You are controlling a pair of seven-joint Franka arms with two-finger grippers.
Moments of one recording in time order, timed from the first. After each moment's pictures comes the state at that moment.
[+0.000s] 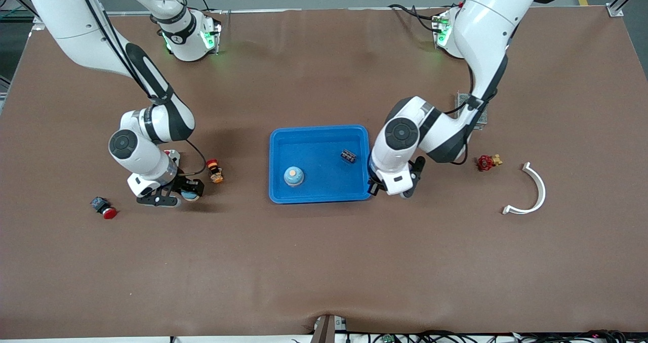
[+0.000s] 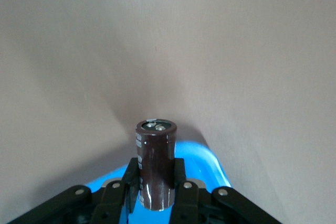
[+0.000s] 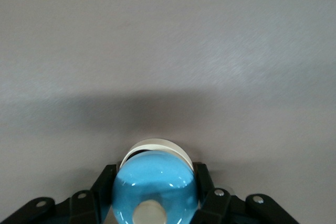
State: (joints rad) left arm -0.36 0.66 -0.28 -1.65 0.19 2.31 -1.85; right arm -0.03 0.51 0.16 -2.11 -0.08 2.69 0.28
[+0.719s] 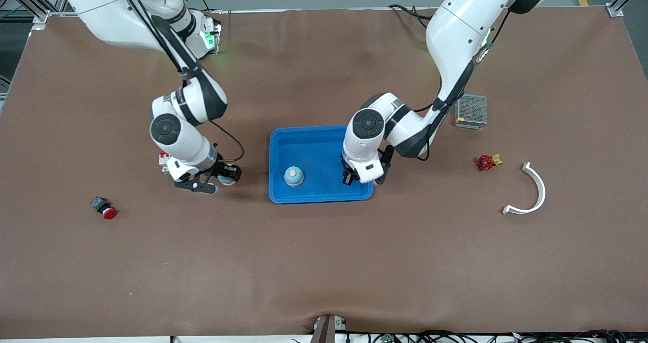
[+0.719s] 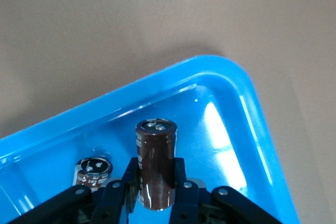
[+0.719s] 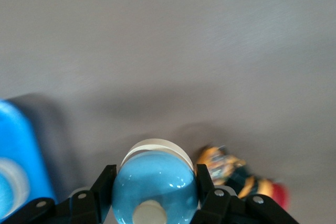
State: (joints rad) left arm -0.46 0.74 -0.28 -1.64 0.19 2.40 -2.01; right arm 0.09 0.43 0.29 -2.10 -0.04 2.56 0.57
